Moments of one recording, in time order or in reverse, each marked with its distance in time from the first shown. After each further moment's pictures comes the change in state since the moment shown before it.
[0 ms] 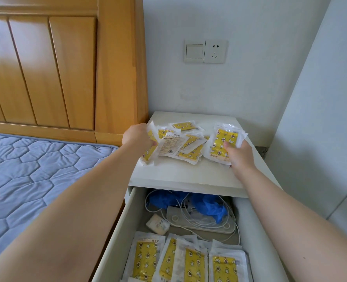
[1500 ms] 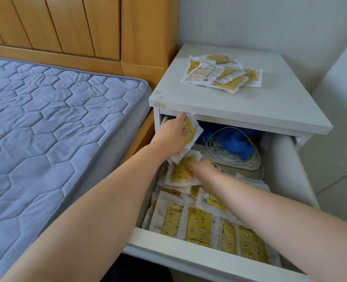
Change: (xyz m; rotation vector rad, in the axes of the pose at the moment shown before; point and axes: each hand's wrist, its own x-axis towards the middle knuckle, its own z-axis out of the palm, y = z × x) left_hand -0.160 -0.047 0.062 -0.279 -0.231 0.187; right_hand -0.207 0.106 0.084 -0.392 -0.550 0.550
